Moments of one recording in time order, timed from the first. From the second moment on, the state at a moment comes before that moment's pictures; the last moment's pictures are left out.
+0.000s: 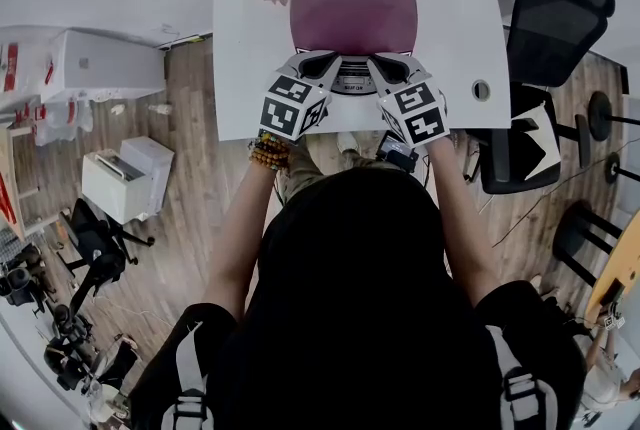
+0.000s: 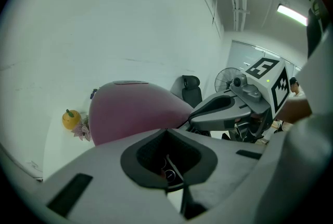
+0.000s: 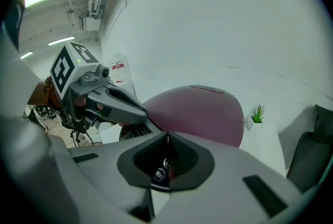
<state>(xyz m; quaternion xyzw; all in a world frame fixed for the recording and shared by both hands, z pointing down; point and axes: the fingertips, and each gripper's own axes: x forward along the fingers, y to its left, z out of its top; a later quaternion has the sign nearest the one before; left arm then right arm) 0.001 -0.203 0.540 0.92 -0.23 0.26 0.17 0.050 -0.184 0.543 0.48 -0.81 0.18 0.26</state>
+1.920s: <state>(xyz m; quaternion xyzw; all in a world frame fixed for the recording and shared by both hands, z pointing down) -0.001 -0.205 0.542 0.91 -0.24 0.24 0.21 0.051 -0.186 0.546 0.49 -0.80 0.22 0.27</state>
